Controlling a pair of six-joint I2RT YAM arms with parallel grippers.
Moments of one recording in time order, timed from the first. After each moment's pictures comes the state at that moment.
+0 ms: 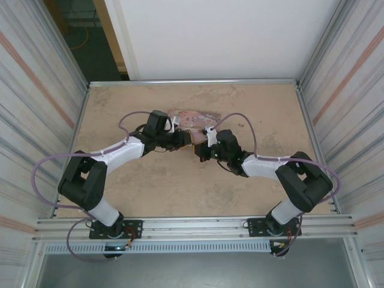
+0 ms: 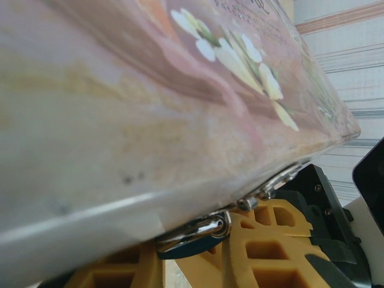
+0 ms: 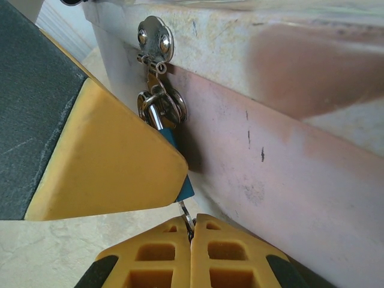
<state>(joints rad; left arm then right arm) -0.53 1.60 0.97 -0.11 0.56 -0.79 0.69 1.57 0.66 0.47 -0.27 0.40</state>
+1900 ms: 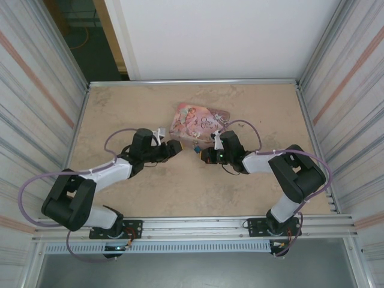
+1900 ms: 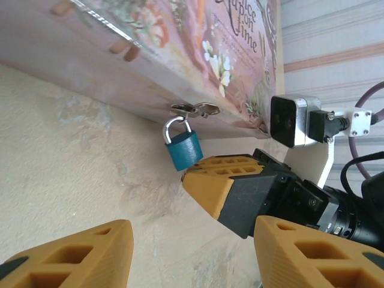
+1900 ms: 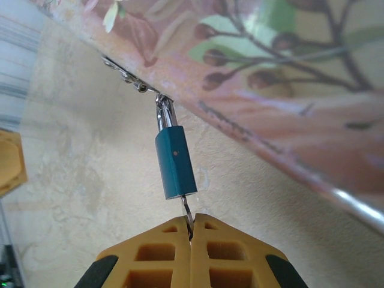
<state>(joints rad) -0.48 1.38 0.58 0.23 0.50 -0.92 0.59 1.66 0.64 0.35 -0.40 0.68</state>
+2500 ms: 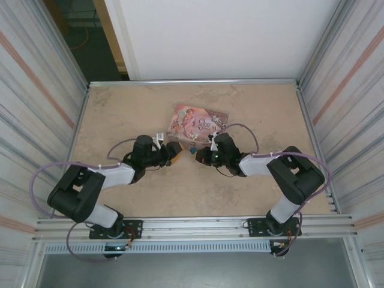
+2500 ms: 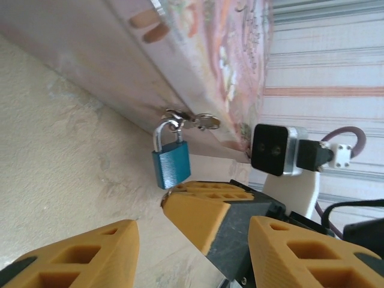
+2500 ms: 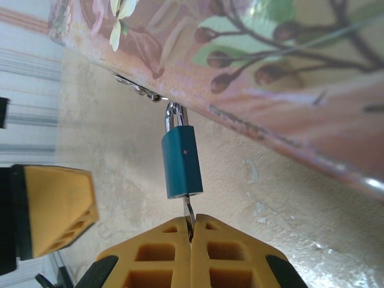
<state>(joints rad) -0.49 1.47 0.47 0.54 0.51 -1.20 0.68 1.65 0.65 0.39 -0.34 0.93</state>
